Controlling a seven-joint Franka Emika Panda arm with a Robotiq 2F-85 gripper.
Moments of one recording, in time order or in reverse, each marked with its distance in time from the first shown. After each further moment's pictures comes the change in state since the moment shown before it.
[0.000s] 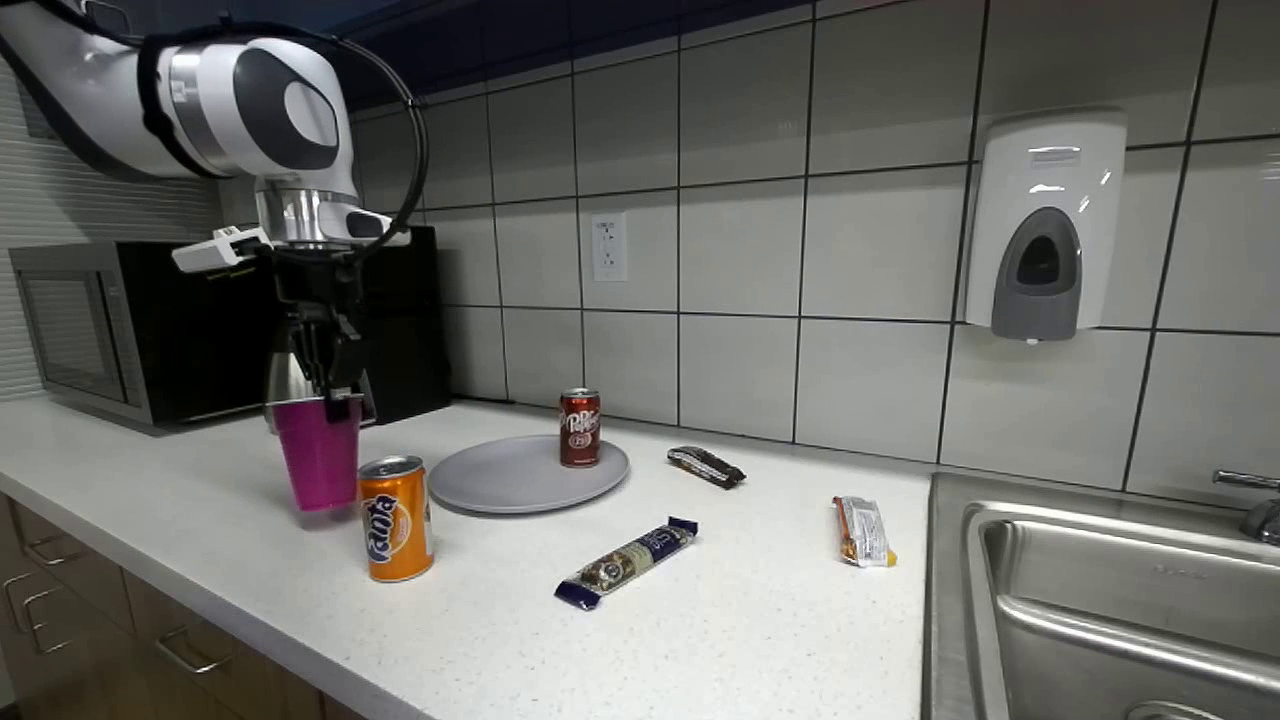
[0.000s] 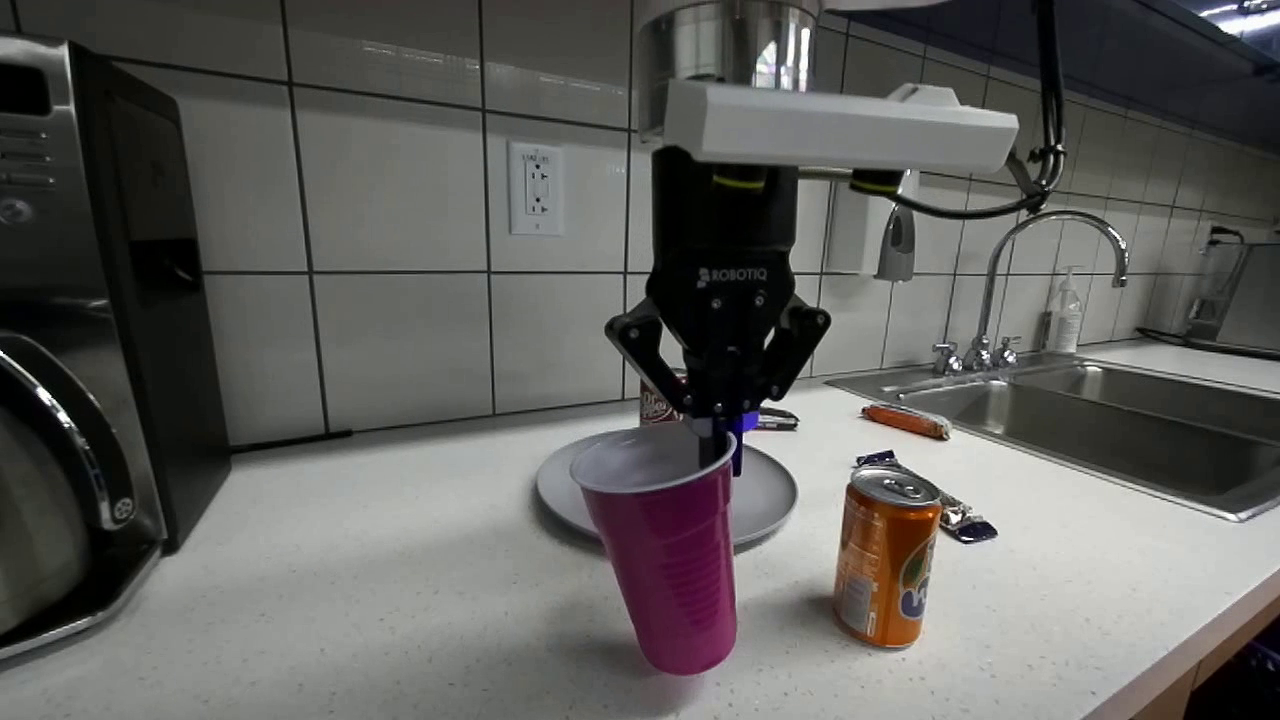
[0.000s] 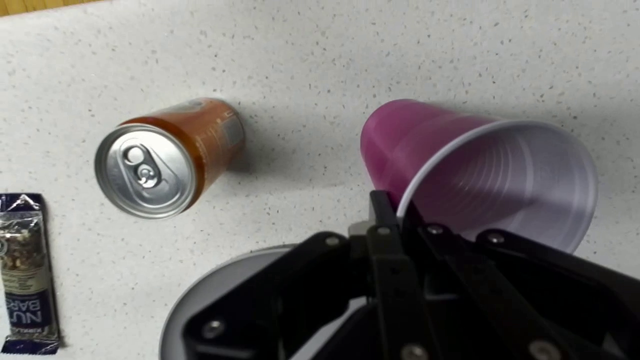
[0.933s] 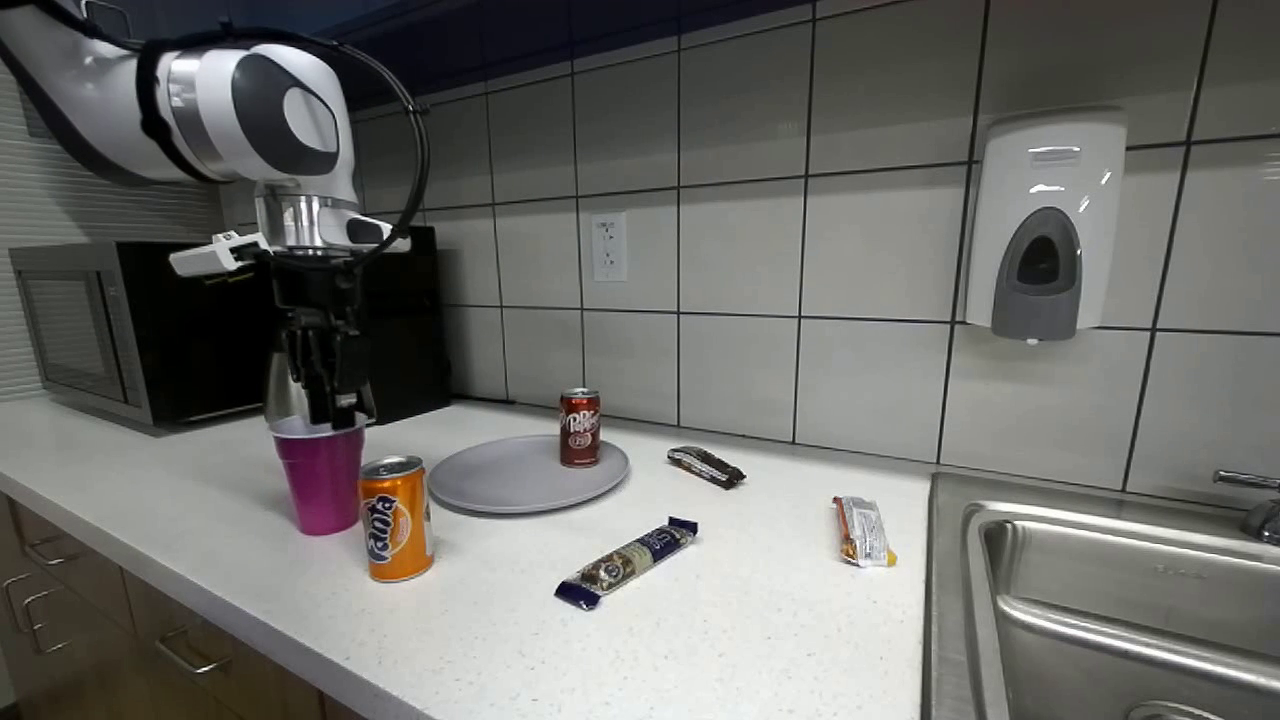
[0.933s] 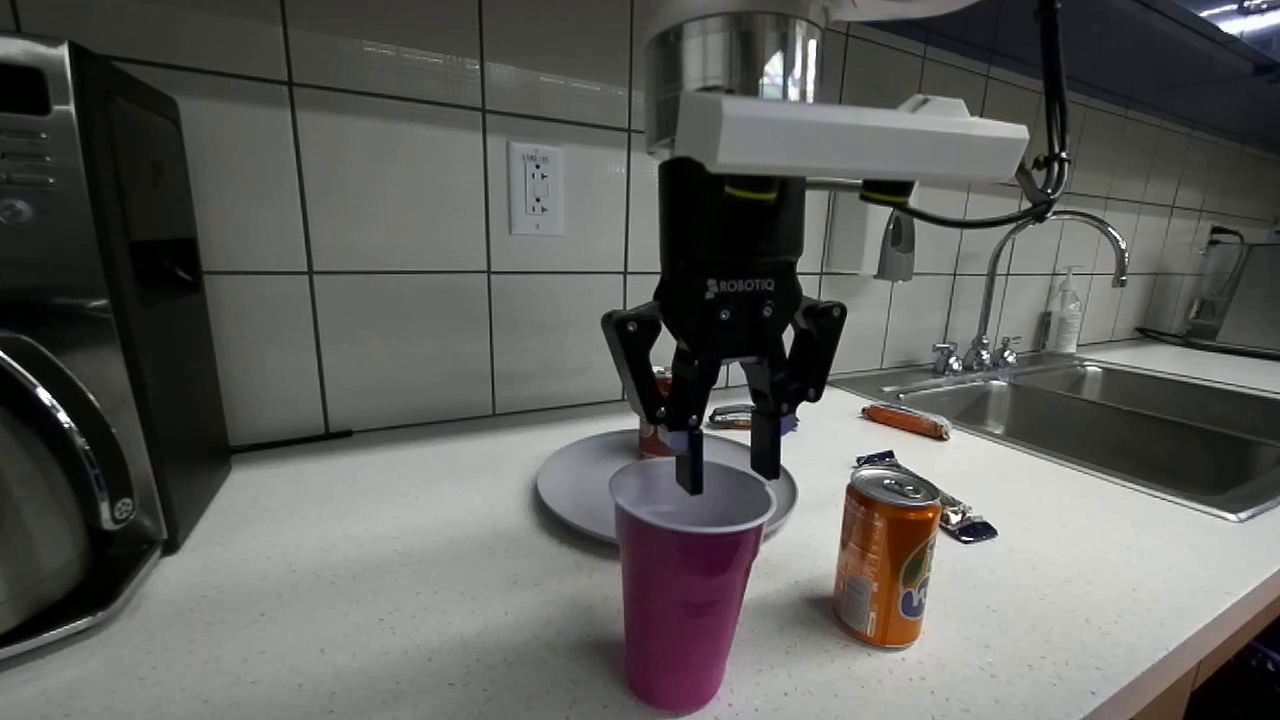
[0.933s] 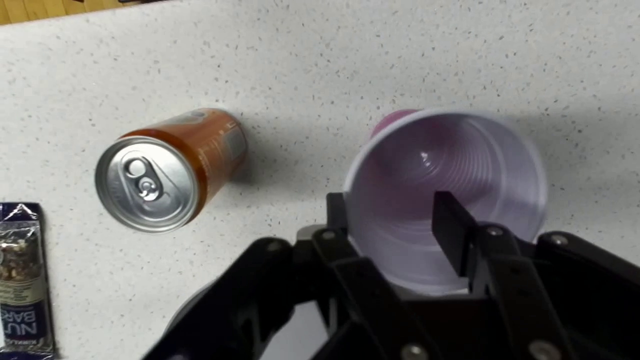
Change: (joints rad) arm -0.002 0.000 0.000 -0.013 0.016 0.000 -0.021
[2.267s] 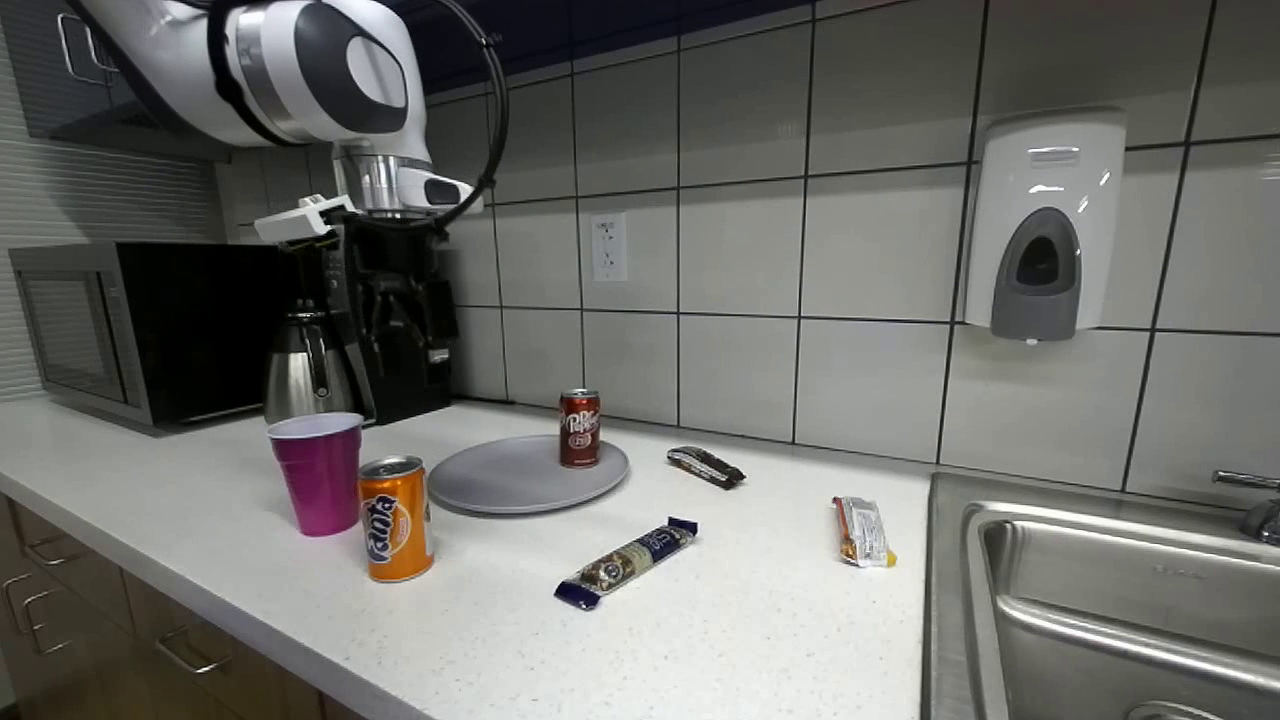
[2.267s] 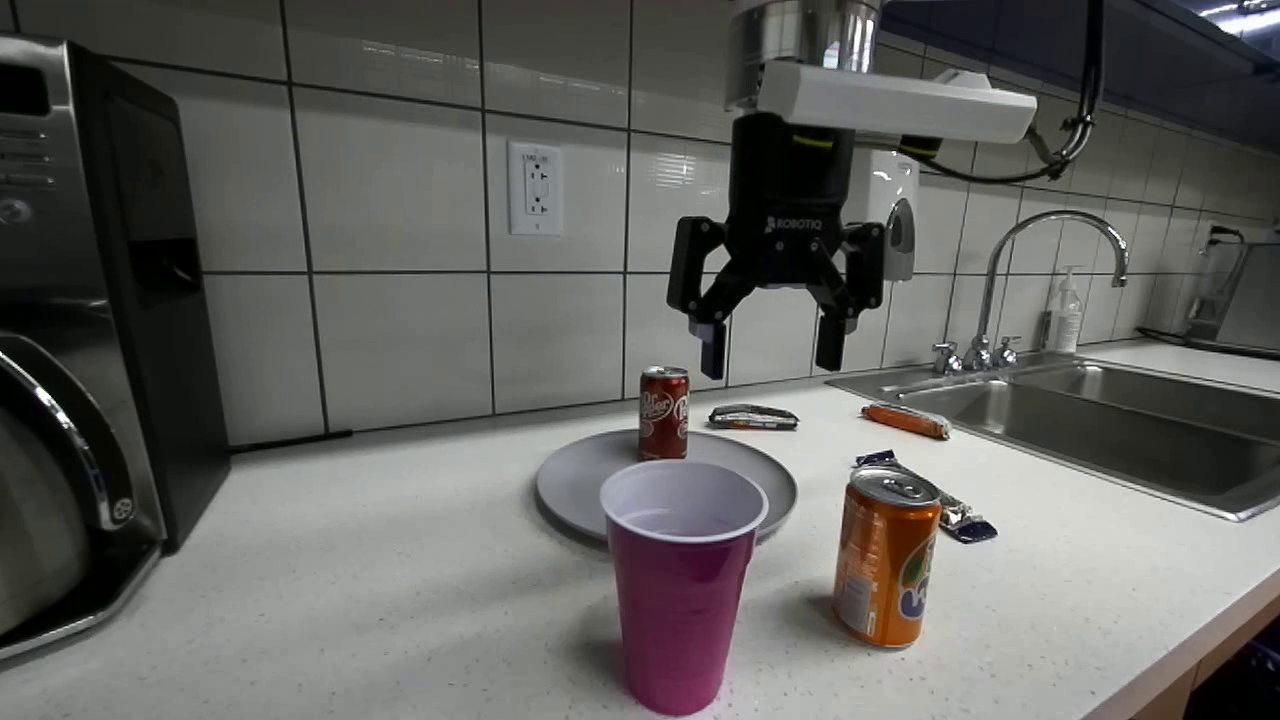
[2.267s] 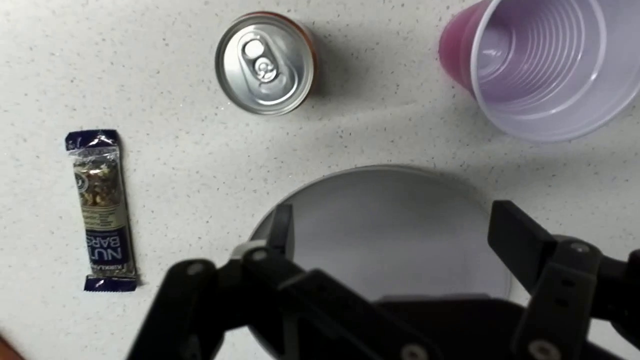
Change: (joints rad) arm -0.120 -0.060 -0.050 0.014 -0.012 0.000 -0.104
